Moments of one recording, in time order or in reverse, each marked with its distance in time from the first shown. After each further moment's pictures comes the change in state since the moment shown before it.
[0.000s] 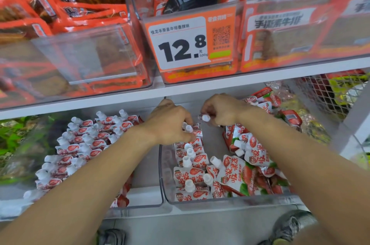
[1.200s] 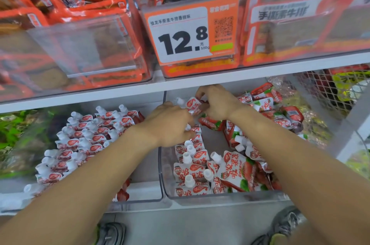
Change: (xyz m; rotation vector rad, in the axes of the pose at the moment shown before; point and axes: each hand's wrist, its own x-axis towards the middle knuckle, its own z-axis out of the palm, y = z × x) left_hand -0.014 0.014 -0.005 0.147 0.014 0.103; right_hand 0.014 -0.011 0.011 0.016 0.238 -0.020
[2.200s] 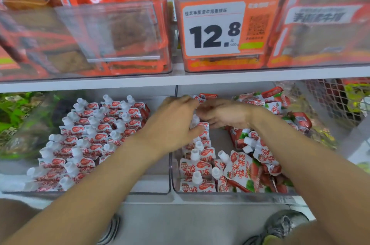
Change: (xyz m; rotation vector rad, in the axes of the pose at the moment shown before) left_hand -0.032 0.010 -0.006 -0.155 0.265 -0.095; right_hand -0.026 -0.021 -0.009 0.732 -0.570 0.274
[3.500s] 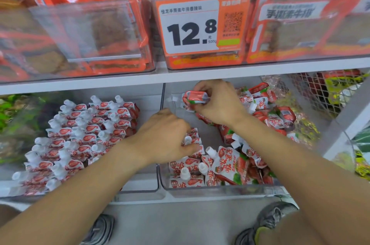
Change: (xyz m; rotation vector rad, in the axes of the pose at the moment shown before) left_hand -0.013 0.015 0.002 0.136 -0.147 0.140; right_hand -0.009 0.003 0.009 -0.546 0.782 -0.492
